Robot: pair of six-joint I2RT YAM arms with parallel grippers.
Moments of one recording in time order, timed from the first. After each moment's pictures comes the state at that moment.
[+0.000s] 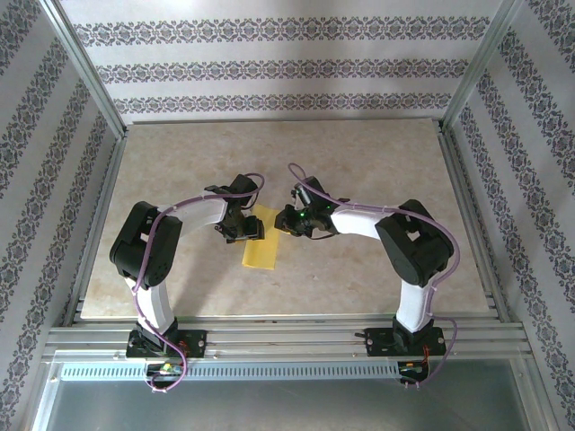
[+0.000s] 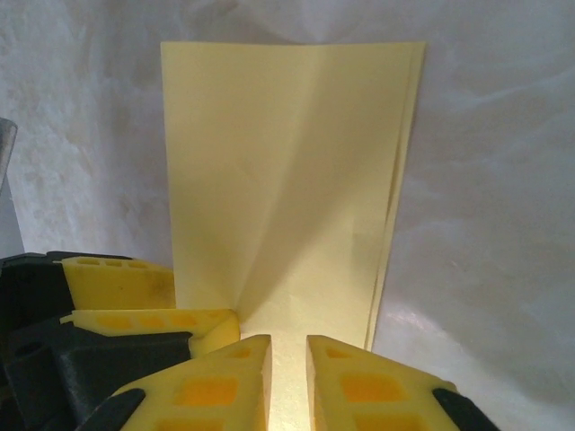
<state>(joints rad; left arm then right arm) -0.45 1.86 1.13 -0.67 0.18 -0.54 0.61 1.88 1.06 -0.08 -0.45 0.90</state>
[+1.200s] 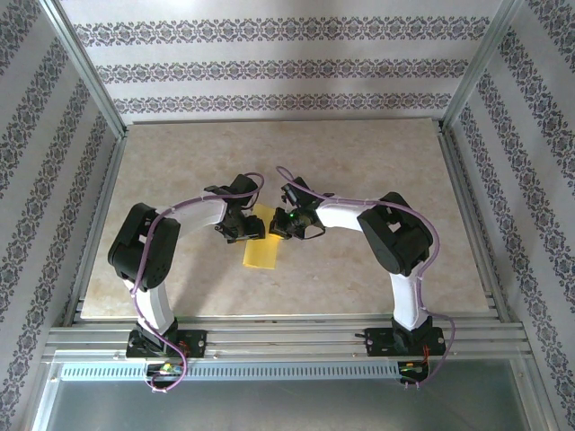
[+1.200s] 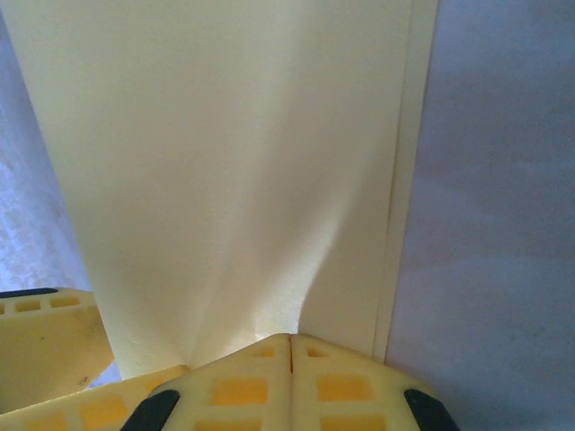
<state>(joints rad) -0.46 1.82 1.14 -0.68 0.17 -0.57 0.65 2.03 1.21 -0.24 -0.46 0.91</state>
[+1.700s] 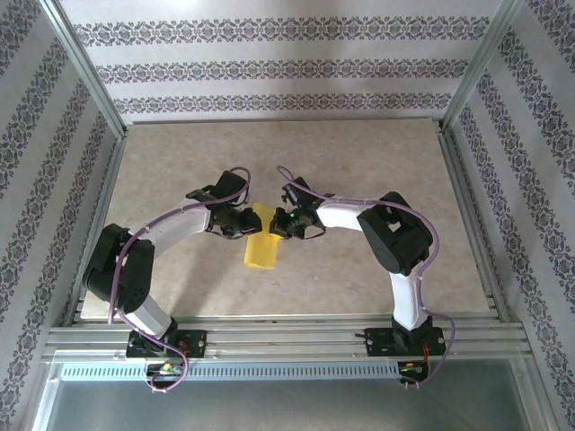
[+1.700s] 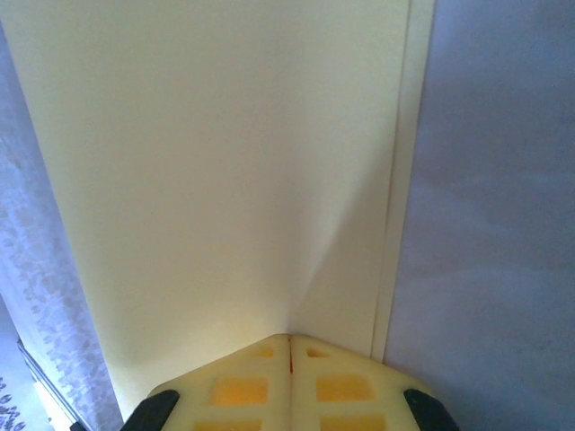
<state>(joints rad) -0.44 1.62 1.04 -0.56 0.33 -0.68 0.64 2.03 1.20 -0.20 -0.48 0.91</state>
